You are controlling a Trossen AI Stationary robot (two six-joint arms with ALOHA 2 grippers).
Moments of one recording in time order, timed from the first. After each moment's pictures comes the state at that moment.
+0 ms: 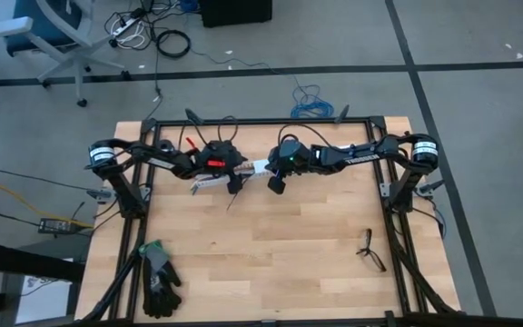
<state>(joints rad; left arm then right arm) 0.40 1.69 0.63 0.50 0.08 0.13 -0.23 1.73 0.97 0.13 0.08 0.08</state>
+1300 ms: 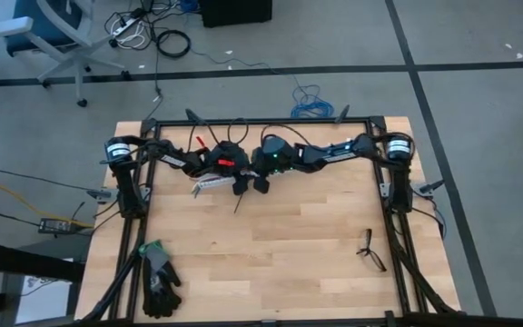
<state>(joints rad) 0.40 1.83 0.73 0.45 0.13 0.13 -0.25 1.95 1.16 0.27 -0.06 -0.03</state>
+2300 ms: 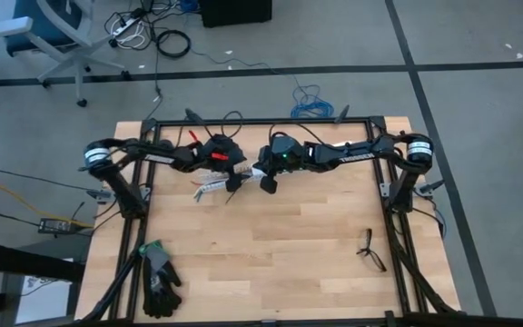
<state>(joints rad) 0.43 1.64 0.72 0.24 0.17 0.15 -0.21 1.78 1.11 0.14 0.01 -0.02</state>
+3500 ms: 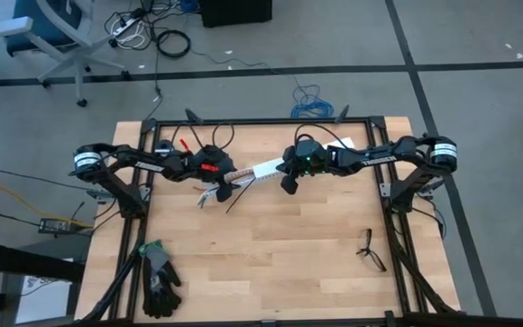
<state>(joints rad) 0.38 1.55 0.55 0.28 0.15 0.05 -0.26 1.57 0.78 0.21 0.03 0.13</state>
